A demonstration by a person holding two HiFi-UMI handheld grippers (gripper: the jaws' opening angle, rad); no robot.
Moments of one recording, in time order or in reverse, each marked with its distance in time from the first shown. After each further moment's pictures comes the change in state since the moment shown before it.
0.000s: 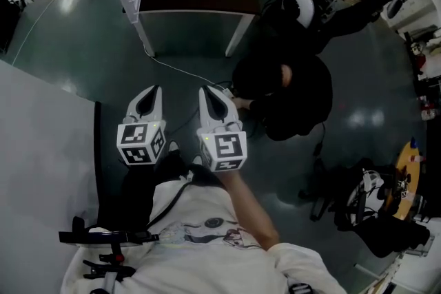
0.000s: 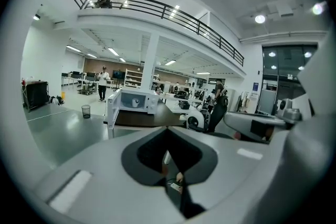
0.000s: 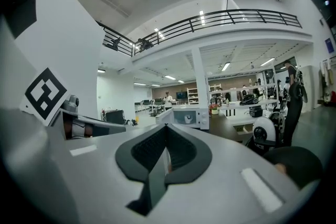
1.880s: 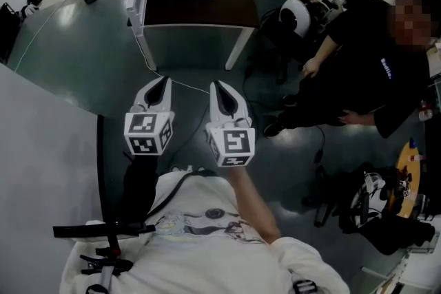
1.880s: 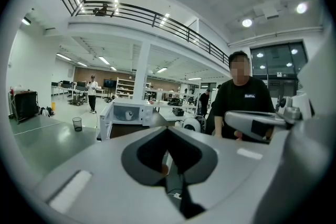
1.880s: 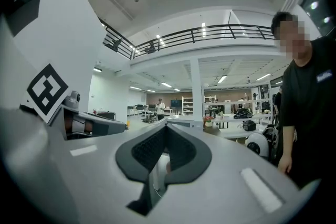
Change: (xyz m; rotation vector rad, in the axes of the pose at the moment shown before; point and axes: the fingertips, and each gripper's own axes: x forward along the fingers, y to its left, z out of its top) left arm 0.019 0.007 0.052 0.076 -0.084 -0.079; right arm 0.017 -0.004 0.043 -0.075 -0.086 -0.075
